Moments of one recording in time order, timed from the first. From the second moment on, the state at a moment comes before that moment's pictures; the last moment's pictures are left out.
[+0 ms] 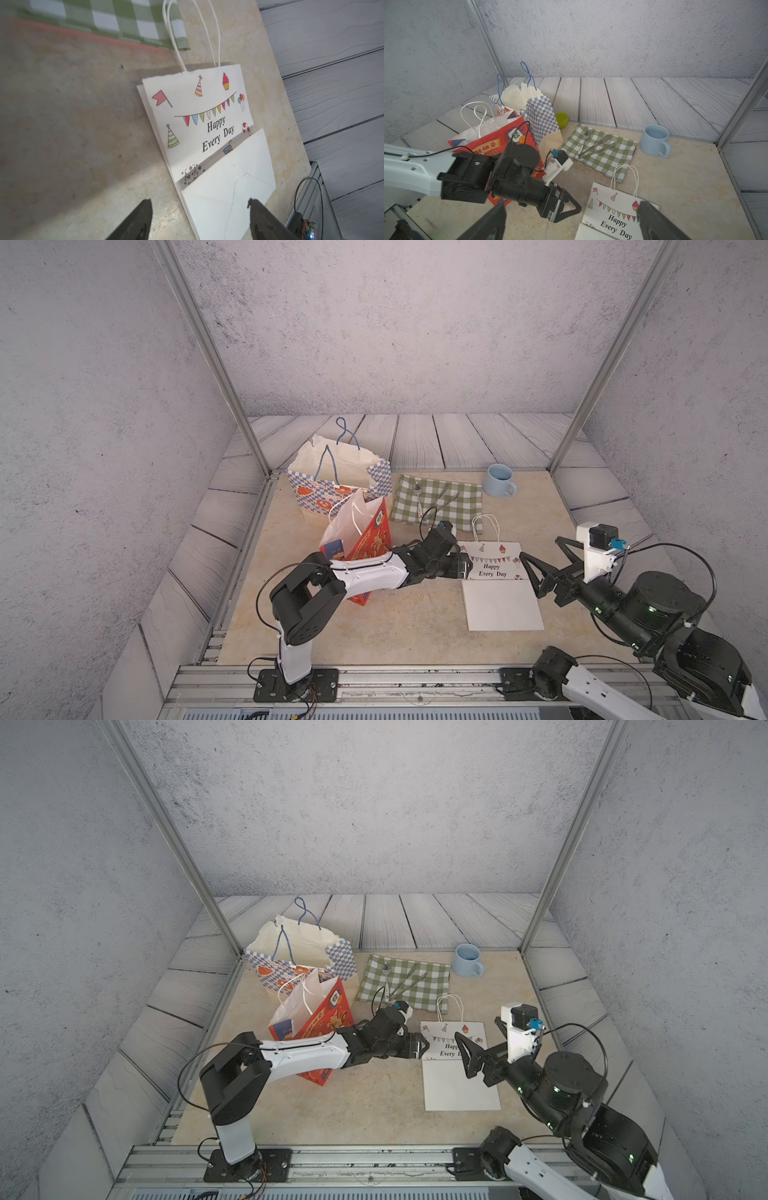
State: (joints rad) left arm -1.01 1.80 1.21 -0.09 0.08 -0.69; right arm 0.76 0.49 1.14 -0.87 0.26 0.20
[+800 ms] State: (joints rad) left arm -0.85 1.16 1.53 -0.78 -0.33 -0.14; right arm 0.76 0.74 1.10 -0.74 0.23 0.22
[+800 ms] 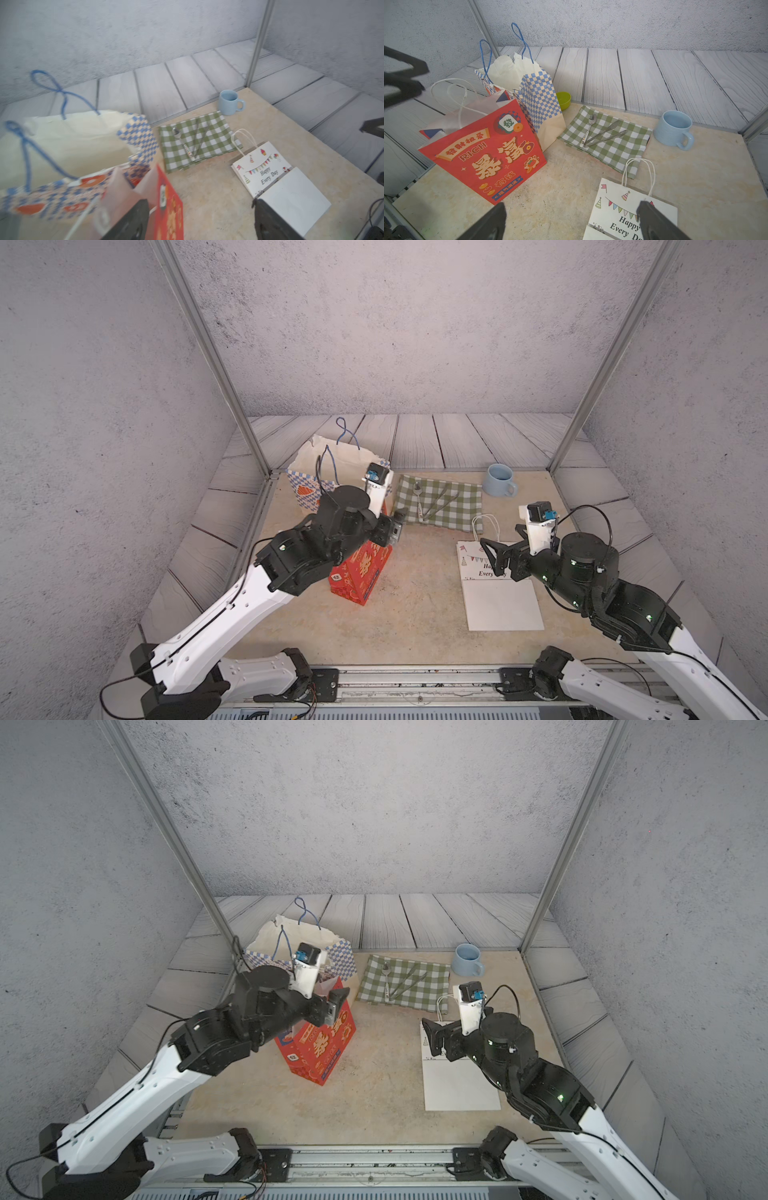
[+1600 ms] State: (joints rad) left arm -0.45 1.26 1.68 -1.31 -0.18 0.04; right arm 0.76 0.75 1.12 -0.78 0.19 0.23
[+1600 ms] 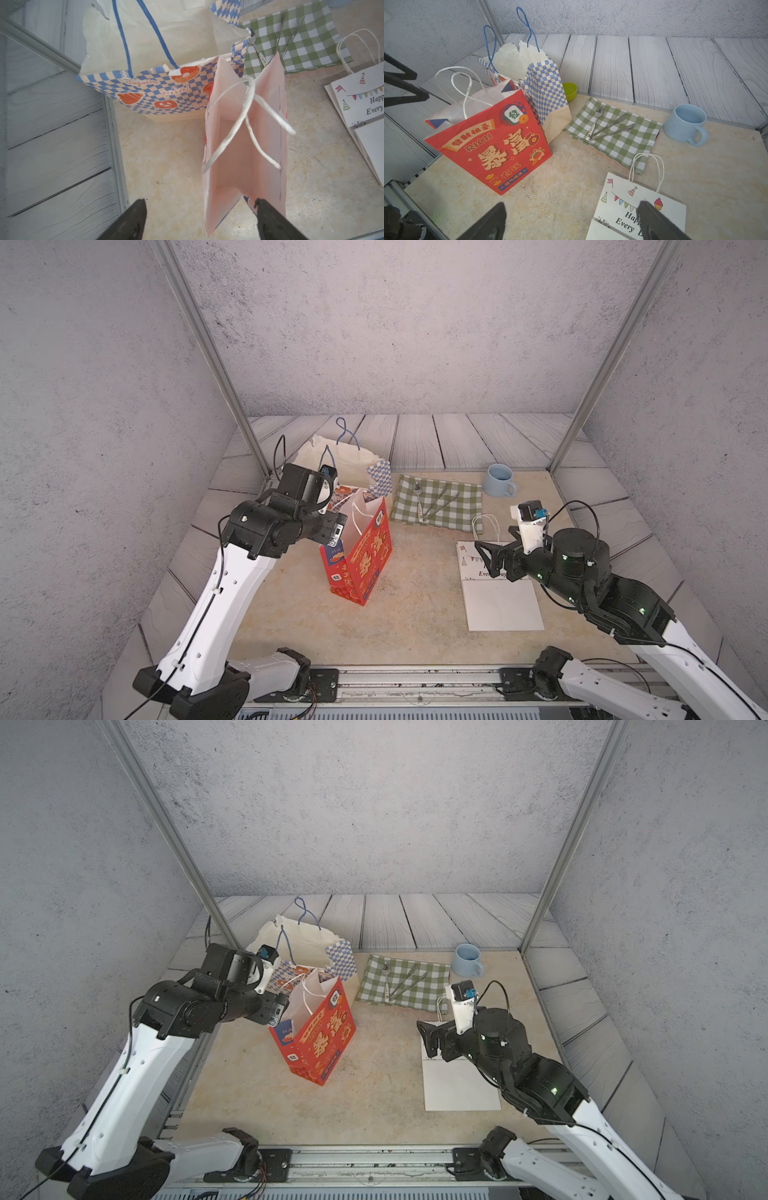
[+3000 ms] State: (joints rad) left arm -0.38 1.34 1.48 -1.10 -0.13 0.18; right arm 0.76 0.69 1.10 -0.80 0.20 0.26
